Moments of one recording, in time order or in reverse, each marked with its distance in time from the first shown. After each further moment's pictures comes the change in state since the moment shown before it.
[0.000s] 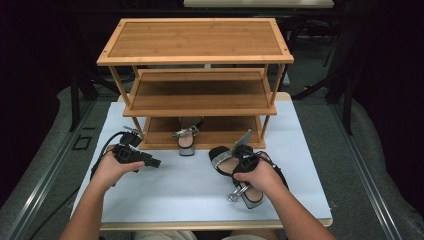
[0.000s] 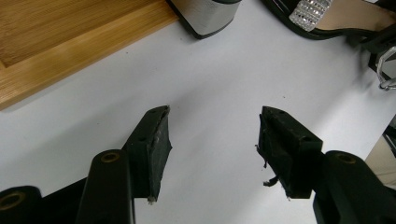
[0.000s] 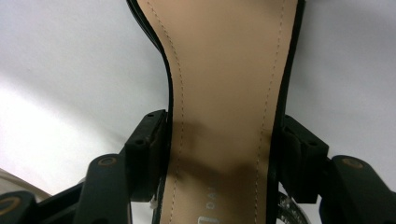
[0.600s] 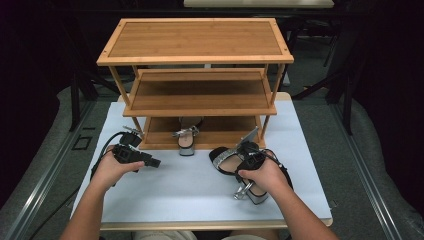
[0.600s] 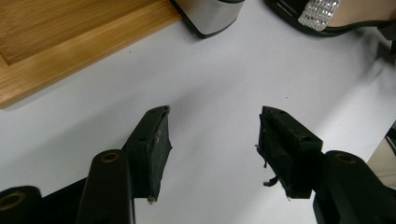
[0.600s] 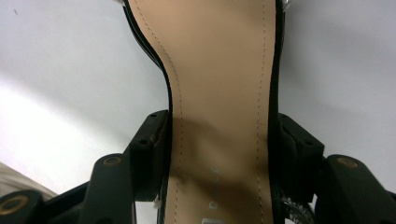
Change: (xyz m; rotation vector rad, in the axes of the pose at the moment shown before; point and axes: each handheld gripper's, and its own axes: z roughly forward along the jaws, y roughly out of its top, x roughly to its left) left arm 0.002 0.000 0.001 0.003 0.006 0.000; right arm -0.009 -0.007 -0.015 -0.107 0.024 0.021
